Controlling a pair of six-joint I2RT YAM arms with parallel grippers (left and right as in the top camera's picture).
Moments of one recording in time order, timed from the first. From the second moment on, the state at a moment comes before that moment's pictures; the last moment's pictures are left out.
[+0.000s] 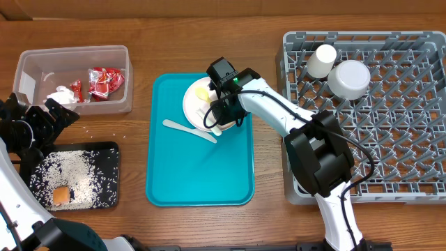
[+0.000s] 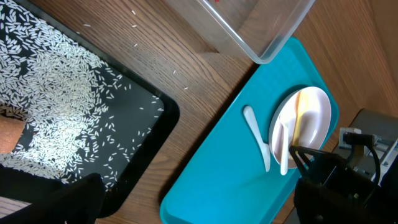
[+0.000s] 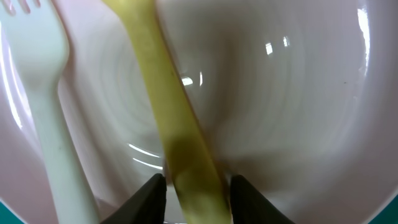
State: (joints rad) left arm 0.71 1.55 1.56 -1.38 0.46 -0.10; right arm 0.60 2.27 1.77 -0.89 -0.08 0.20
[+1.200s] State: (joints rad) left arm 0.71 1.55 1.56 -1.38 0.46 -0.10; right arm 0.59 2.27 2.01 -1.10 -0.06 0.23
